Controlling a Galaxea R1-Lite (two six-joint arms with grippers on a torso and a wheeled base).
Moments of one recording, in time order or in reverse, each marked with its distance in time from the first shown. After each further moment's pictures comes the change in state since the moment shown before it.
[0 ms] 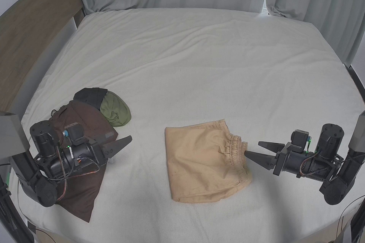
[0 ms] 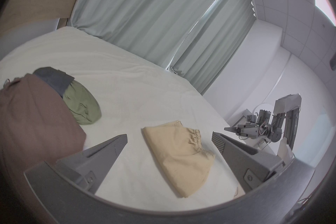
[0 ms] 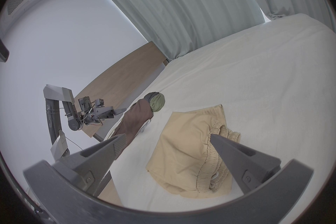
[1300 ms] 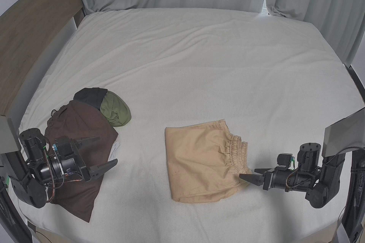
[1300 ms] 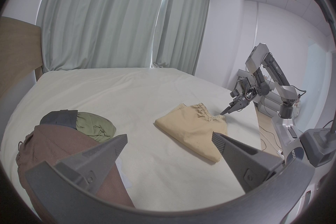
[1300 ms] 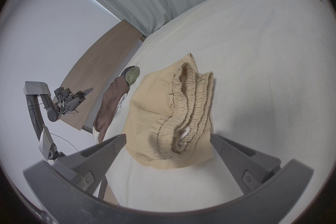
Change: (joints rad) left arm 0.183 0.011 0.092 0.004 -0.246 0.549; right arm -0.058 0.311 -0.011 -0.004 -0.006 0.001
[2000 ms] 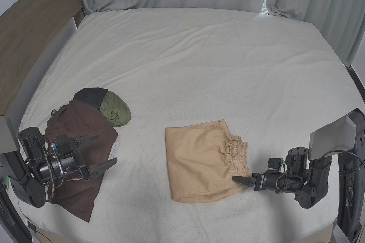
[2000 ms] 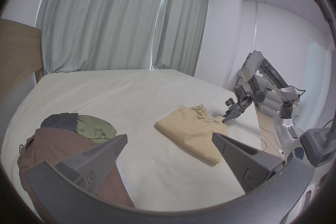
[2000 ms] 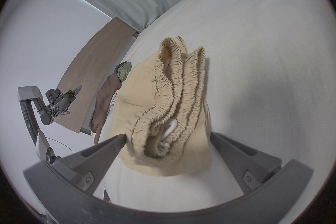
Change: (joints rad) left arm 0.000 -0.014 -0.004 0.000 -0.002 -0.002; right arm 0.011 0.151 -0.110 -0.001 -0.001 0.055
